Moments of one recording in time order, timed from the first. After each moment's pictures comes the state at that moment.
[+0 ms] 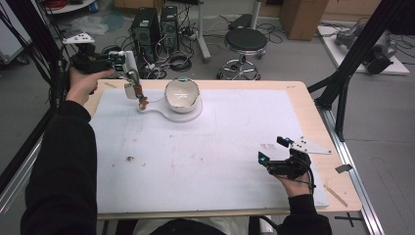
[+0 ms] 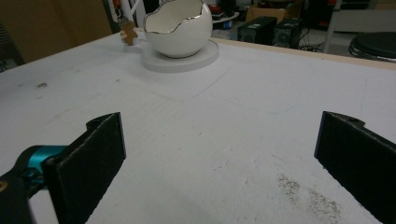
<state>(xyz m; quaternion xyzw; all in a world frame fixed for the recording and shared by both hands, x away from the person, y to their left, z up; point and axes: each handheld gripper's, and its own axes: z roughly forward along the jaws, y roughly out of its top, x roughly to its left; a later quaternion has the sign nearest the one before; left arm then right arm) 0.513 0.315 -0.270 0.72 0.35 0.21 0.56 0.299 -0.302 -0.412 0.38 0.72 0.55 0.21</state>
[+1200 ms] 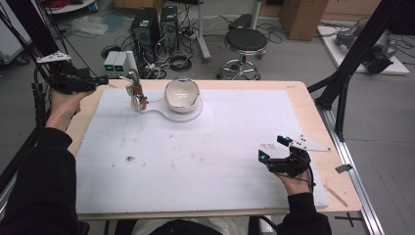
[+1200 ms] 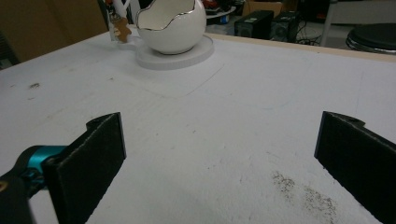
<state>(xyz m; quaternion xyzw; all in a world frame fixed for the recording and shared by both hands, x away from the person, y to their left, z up) 0.448 0.350 -0.290 0.69 0.43 0.24 0.54 0.305 -0.303 -0.413 0.39 0.72 0.54 0.21</state>
